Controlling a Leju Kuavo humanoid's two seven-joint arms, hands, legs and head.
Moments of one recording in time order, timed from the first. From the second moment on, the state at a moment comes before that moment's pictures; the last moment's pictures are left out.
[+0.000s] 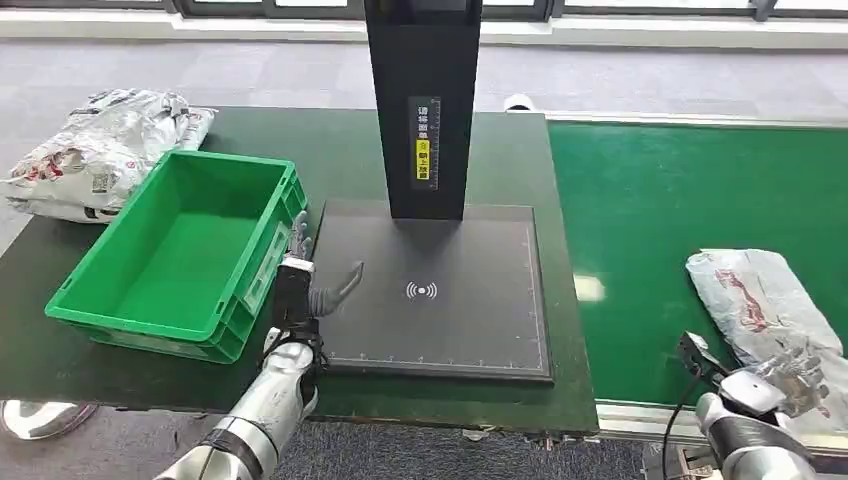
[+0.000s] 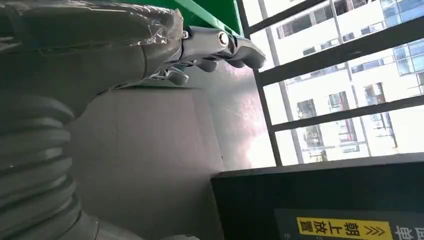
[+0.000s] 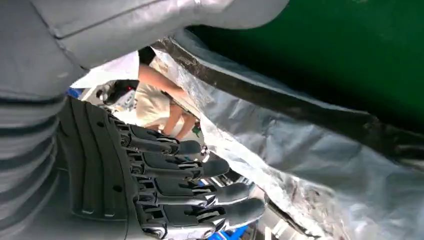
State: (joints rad) left arm -0.51 -0.24 -0.14 -0.55 -0.18 0.43 -0.70; right arm -0.50 -0.29 -0.18 -0.28 1.55 -0.12 0.64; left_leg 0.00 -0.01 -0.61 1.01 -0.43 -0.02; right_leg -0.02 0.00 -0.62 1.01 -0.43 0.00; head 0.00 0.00
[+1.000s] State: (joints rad) left arm -0.46 -0.22 -0.10 -0.65 -0.20 0.43 -0.66; right arm -0.49 -0.17 -0.26 -0.35 1.46 -0.45 0.33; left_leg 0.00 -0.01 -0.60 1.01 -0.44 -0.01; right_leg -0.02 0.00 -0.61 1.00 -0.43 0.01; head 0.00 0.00
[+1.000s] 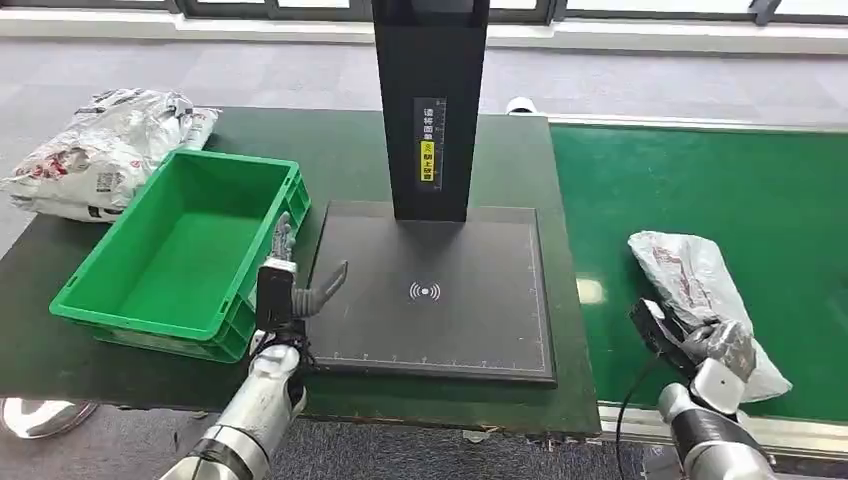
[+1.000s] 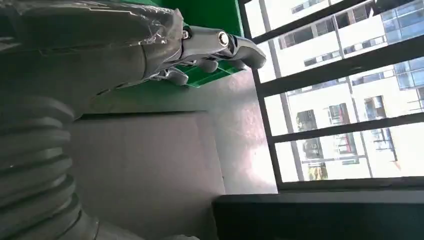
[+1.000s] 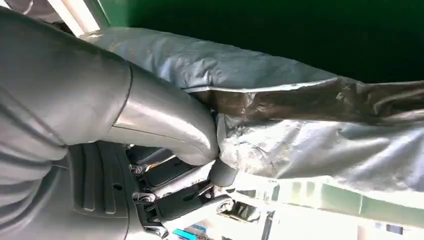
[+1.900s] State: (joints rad) left arm -0.45 -0.22 -0.07 -0.83 -0.32 0.43 -0.57; right arm -0.36 0.14 0.53 -1.00 0.98 -0.34 -0.01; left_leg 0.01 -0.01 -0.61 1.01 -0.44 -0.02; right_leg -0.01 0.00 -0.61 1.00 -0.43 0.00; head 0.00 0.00
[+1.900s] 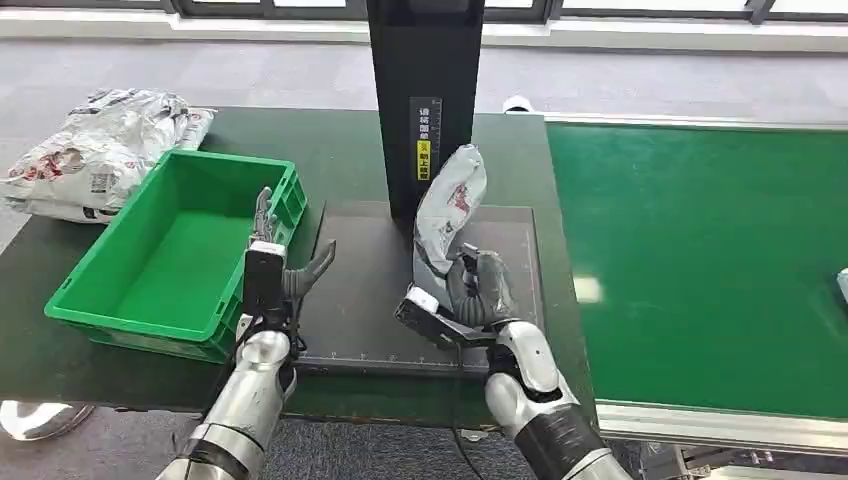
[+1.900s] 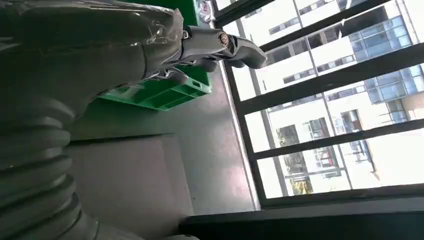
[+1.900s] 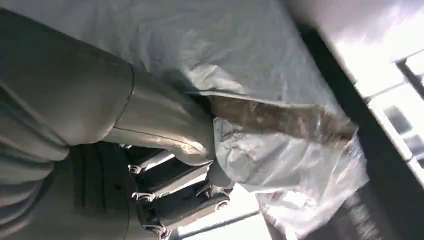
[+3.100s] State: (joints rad) left arm -0.44 -0.26 -0.11 -0.79 -0.22 0.43 -0.65; right arm -0.24 0.05 0.54 -1.13 0.59 -0.36 -0.19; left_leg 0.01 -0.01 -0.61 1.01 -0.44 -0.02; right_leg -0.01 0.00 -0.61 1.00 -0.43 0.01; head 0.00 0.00
